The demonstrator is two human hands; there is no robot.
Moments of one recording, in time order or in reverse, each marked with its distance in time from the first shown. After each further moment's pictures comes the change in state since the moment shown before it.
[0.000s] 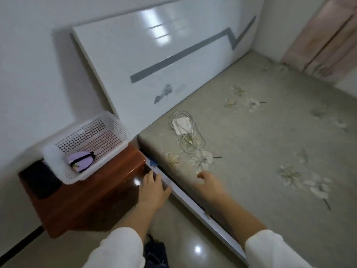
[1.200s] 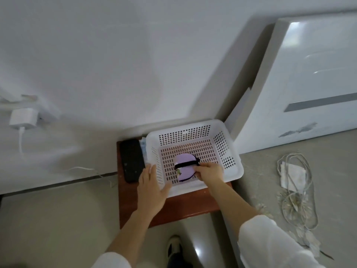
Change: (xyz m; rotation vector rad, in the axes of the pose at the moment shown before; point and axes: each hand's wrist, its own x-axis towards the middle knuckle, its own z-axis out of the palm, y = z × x) left_hand 0.086 -0.293 -0.084 -0.493 0.377 -0.566; right_hand 0.173 -0.319 0.230 0.348 -0.301 0.087
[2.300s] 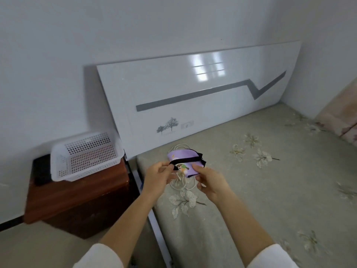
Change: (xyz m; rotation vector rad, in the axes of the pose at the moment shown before) left_hand -0.340 0.341 0.152 -0.847 -0.218 0.232; right_hand -0.210 0.161 -0.471 0.604 -0.078 -0.162
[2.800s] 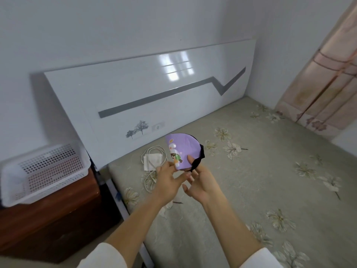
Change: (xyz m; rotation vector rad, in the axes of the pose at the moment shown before) left_hand -0.009 -0.008 0.107 0.391 -0.256 0.310; right_hand -0.030 -0.023 -0.055 0.332 -0.041 0.024
